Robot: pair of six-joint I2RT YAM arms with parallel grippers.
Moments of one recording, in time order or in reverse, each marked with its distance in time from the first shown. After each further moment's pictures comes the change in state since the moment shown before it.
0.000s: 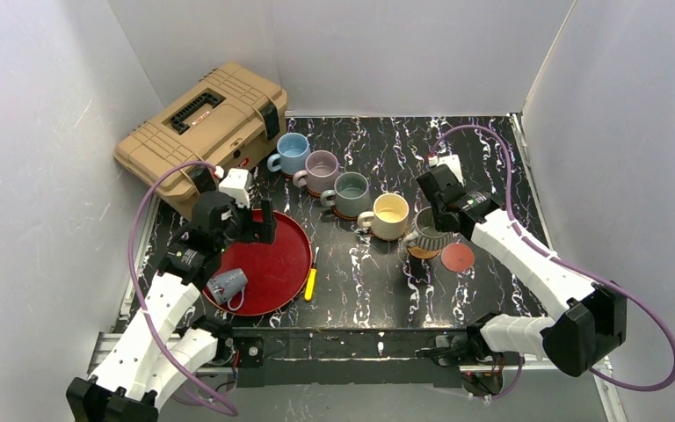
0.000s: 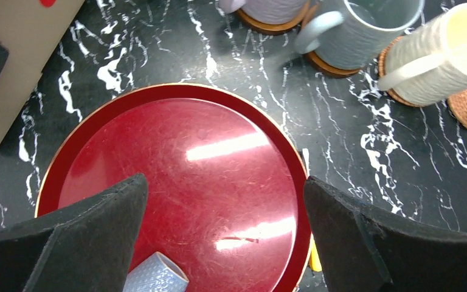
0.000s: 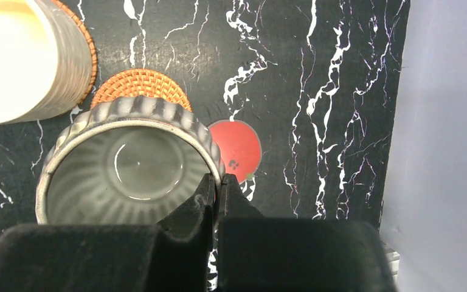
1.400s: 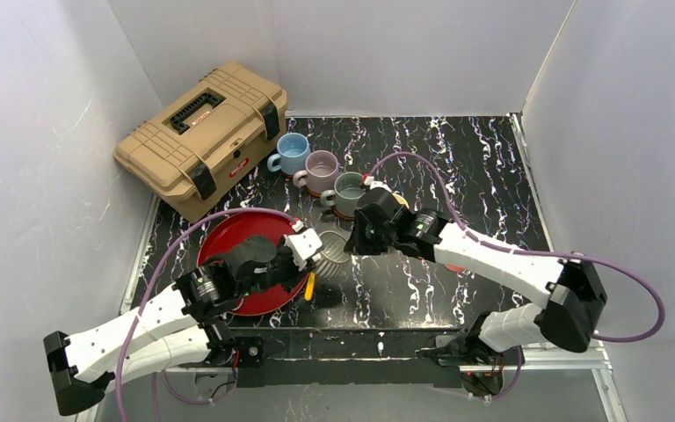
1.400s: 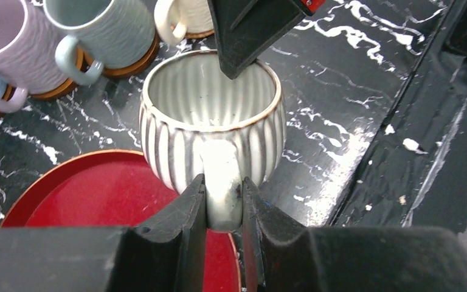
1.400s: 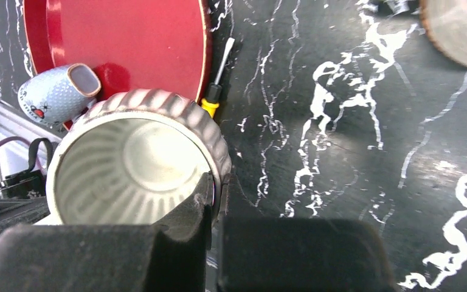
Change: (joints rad) left arm -0.658 -0.095 -0.110 0.063 -0.043 0.259; right arm 0.390 0.153 -0.010 0.384 -0.513 0.554
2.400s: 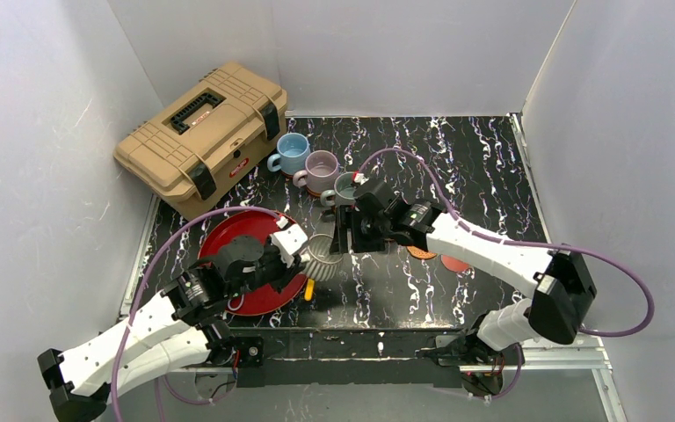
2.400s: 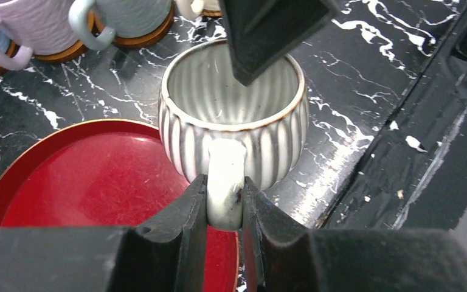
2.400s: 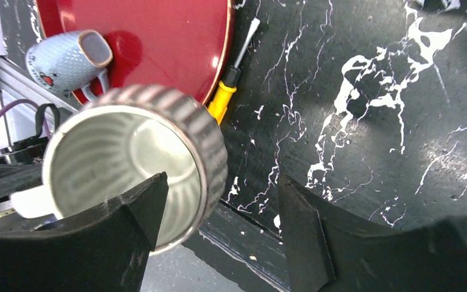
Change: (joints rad) left arm 0.076 -0.068 0.004 -0.068 0.051 -0.059; right arm -0.032 0.030 0.075 -0.058 -0.136 -0.088
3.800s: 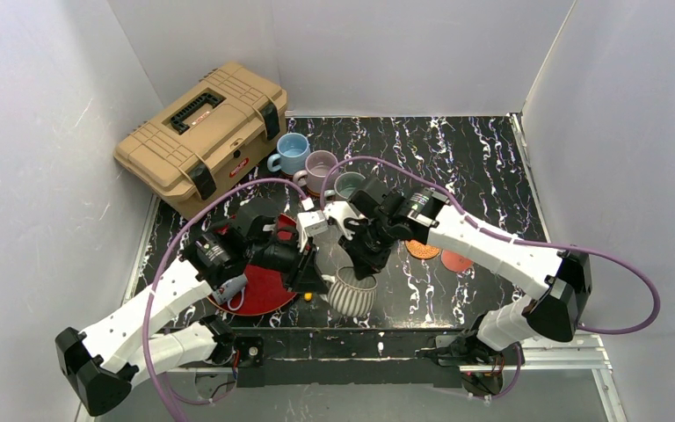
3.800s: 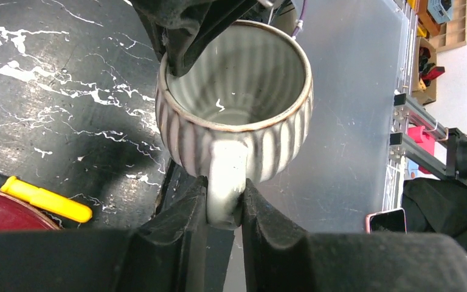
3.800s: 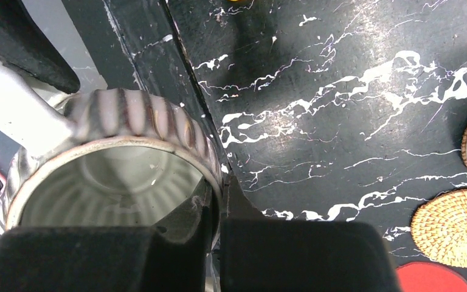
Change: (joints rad) left arm 0.179 0.298 0.227 -0.135 0.751 -0.175; right arm 0.064 0.036 0.217 -0.435 -0.266 -0.813
